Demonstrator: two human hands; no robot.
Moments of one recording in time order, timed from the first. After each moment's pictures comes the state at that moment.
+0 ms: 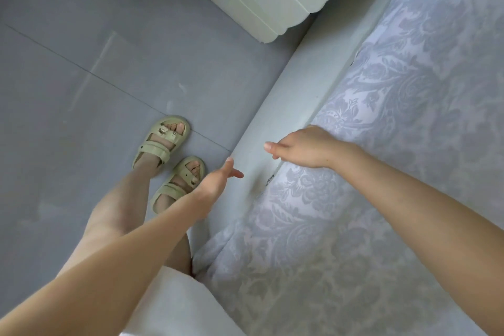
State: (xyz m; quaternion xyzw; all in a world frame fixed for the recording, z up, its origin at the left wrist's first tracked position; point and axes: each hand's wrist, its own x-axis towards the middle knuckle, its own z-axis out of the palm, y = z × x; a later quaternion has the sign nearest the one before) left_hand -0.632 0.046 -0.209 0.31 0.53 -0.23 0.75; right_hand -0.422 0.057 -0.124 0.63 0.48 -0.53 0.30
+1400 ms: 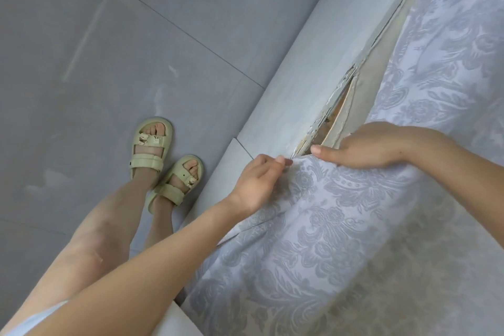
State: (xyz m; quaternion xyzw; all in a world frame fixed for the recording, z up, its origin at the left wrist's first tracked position) left_hand -0.797 -0.093 -0.186 0.42 0.42 -0.14 0.79; right_hand -0.604 -0.058 -0.088 0.54 0.39 -0.52 0.53
